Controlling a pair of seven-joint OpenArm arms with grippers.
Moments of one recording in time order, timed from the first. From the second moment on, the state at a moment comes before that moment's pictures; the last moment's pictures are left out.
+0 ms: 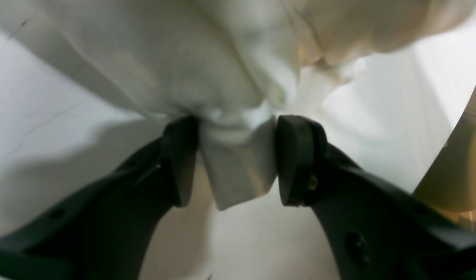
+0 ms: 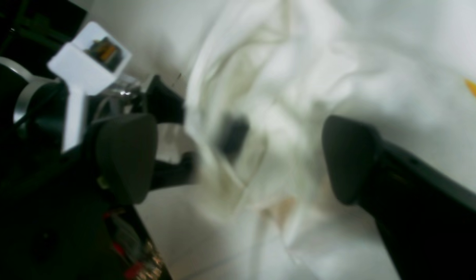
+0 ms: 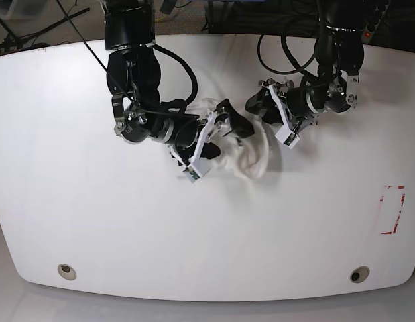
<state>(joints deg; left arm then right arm) 5.2 -11.3 -1.6 89.5 -36.1 -36.3 57.2 4.3 0.0 -7.8 96.8 42.0 26.1 -67.7</state>
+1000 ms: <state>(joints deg) 0.5 -25.4 -4.3 109.4 -44.9 -36.3 56.3 5.8 8.0 3.4 89.6 42.7 28.0 -55.6</state>
